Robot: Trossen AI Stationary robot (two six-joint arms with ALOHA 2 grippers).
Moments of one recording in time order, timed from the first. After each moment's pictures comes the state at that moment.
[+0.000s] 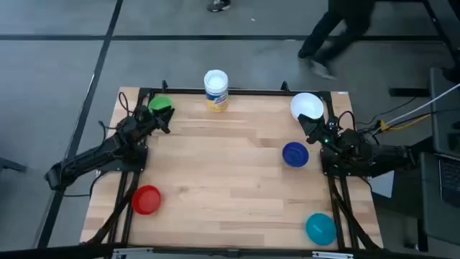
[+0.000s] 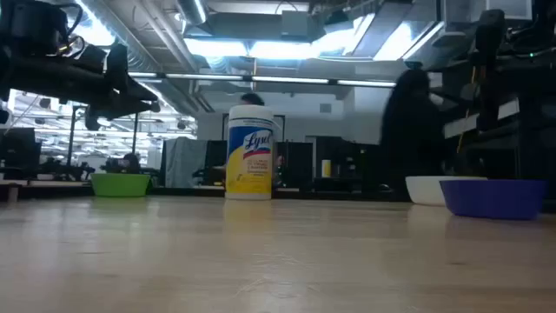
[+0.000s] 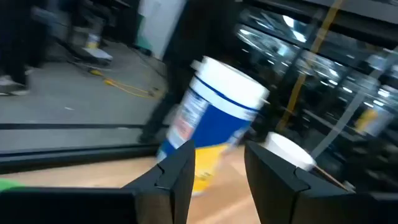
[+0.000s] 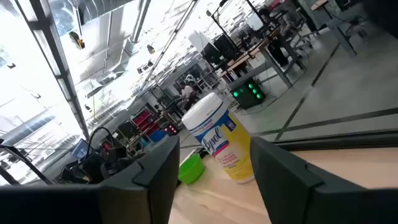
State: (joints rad) left arm 0.59 0.16 0.01 0.16 -0.26 -0.48; right arm -0.04 0.03 0.02 0.21 0.62 0.63
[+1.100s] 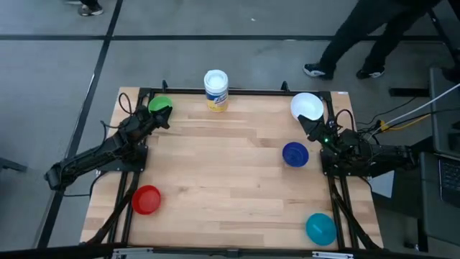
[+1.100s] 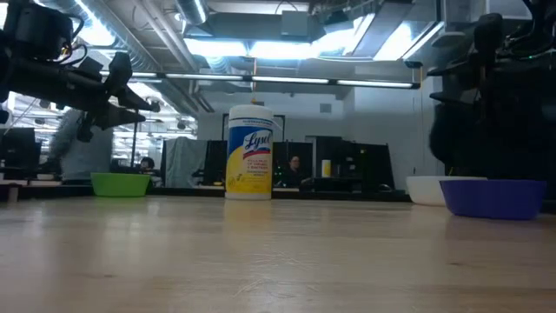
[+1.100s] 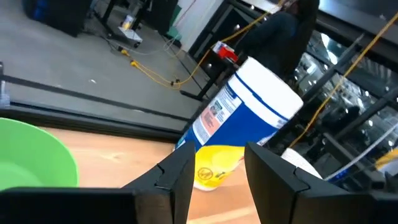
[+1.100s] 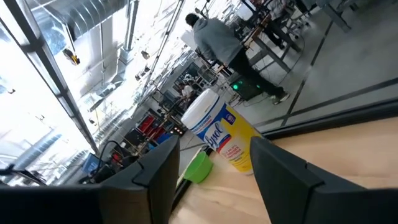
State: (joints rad) left arm 0.59 0.17 0.01 0.10 -0.35 -0.71; right arm -0.04 0.03 0.02 0.17 0.64 0.80
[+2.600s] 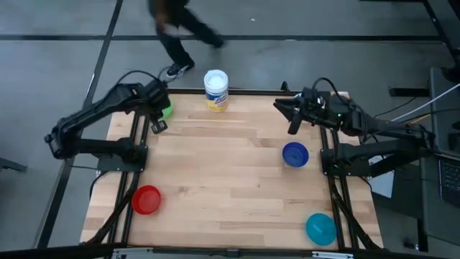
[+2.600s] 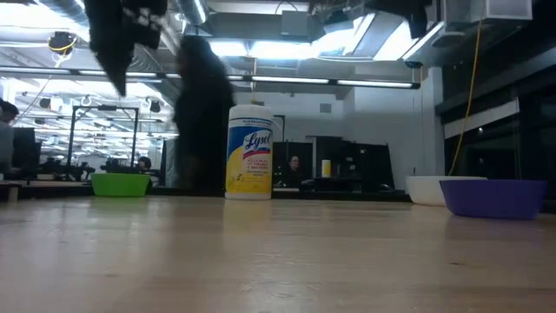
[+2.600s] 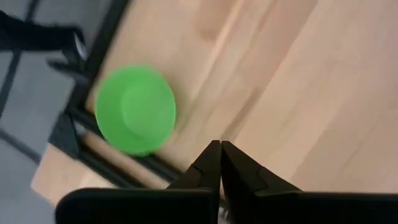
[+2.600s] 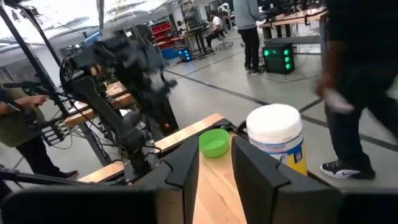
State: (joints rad) left arm 0.65 1.05 1.07 -1.30 -0.16 0.16; right arm -0.15 0.87 0.85 -0.03 0.22 0.33
